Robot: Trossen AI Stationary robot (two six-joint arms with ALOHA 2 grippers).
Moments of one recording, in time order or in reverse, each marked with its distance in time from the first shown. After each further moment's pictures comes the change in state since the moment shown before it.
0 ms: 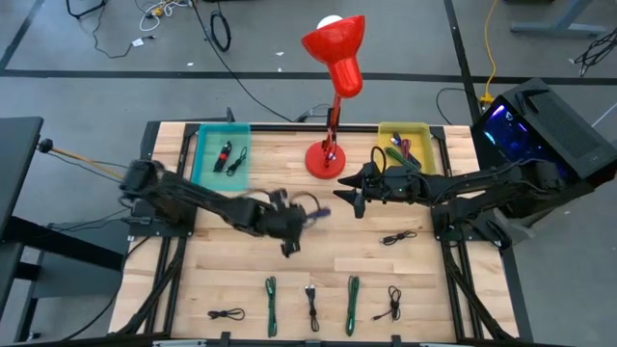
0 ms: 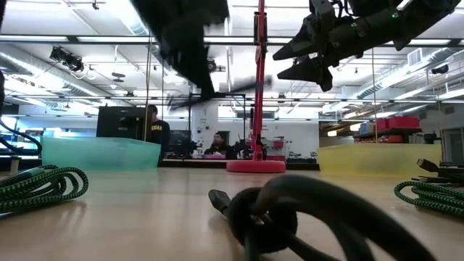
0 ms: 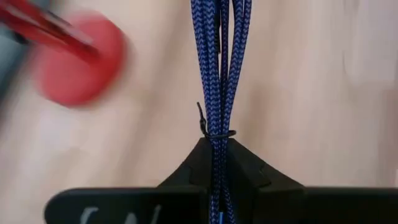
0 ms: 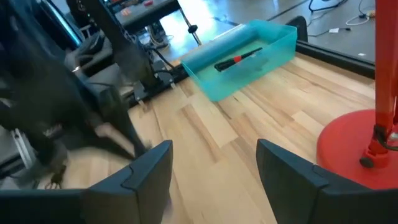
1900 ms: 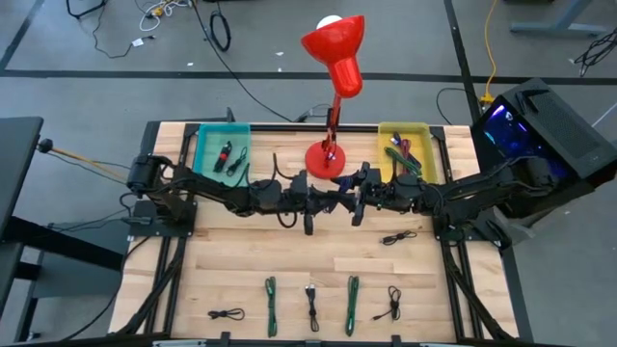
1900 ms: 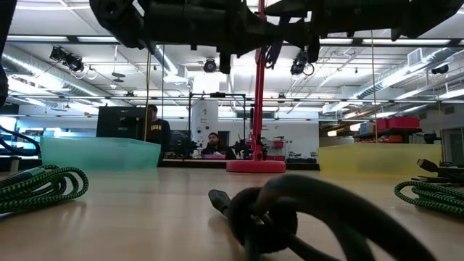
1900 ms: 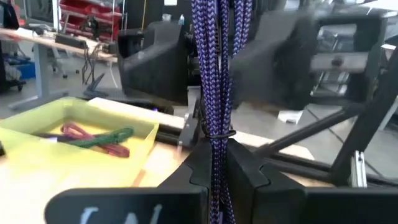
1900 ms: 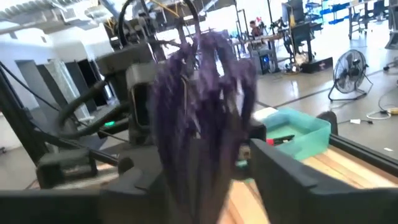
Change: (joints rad) left arm 0.196 0.056 -0.321 1.418 0.342 0.098; right arm 0.122 0.077 0.000 0.420 0.126 -0.185
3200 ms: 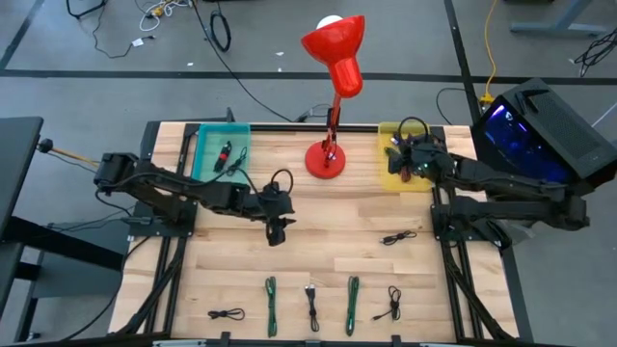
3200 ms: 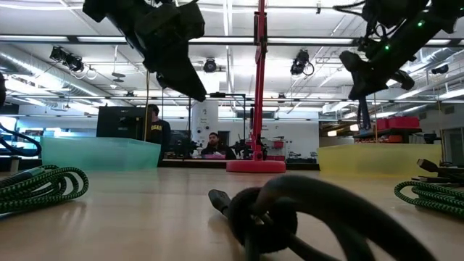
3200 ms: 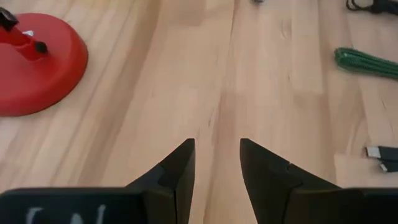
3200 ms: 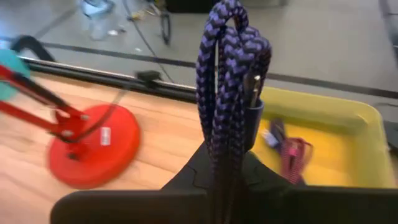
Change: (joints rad) left arm -0.072 -0.273 0.000 -1.075 -0.018 -0.004; right arm -0.464 -0.506 0.000 -1.242 0.340 0.343
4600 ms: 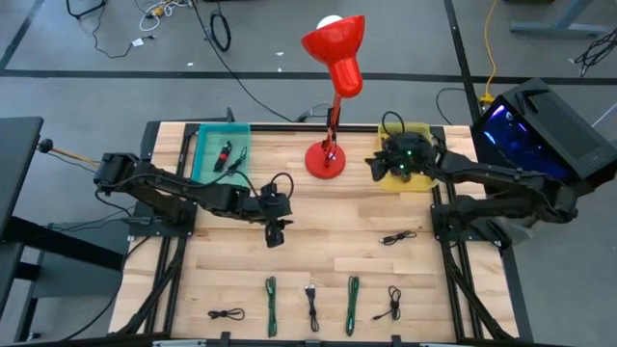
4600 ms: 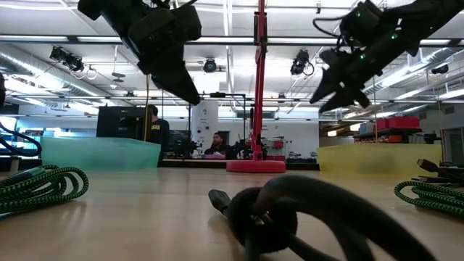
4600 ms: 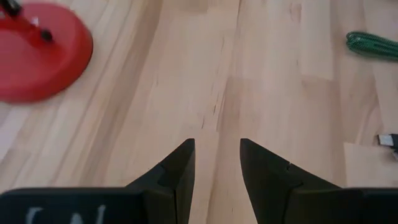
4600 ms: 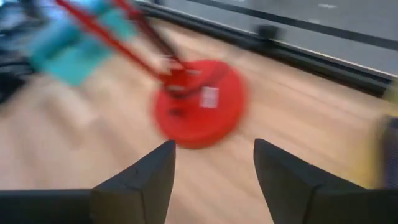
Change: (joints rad) left arm -0.022 0.001 0.000 -0.051 -0.039 -0.016; right arm -0.104 0.233 0.000 0.312 -0.573 -0.166
